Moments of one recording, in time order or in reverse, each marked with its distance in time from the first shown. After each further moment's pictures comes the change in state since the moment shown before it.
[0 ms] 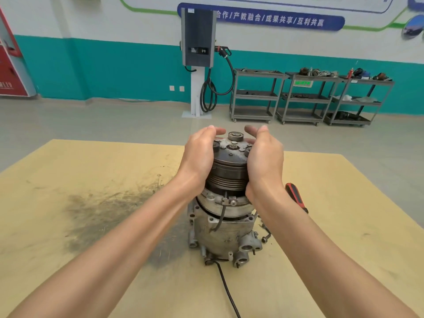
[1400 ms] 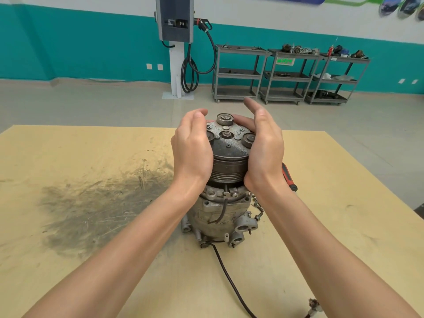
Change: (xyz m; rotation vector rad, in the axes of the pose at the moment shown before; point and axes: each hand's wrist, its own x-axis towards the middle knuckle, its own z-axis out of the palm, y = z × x) left_hand -0.016 -0.020 0.006 -0.112 0.137 0.107; right_hand -0.011 0.013 -0.012 0.079 -0.047 -0.153
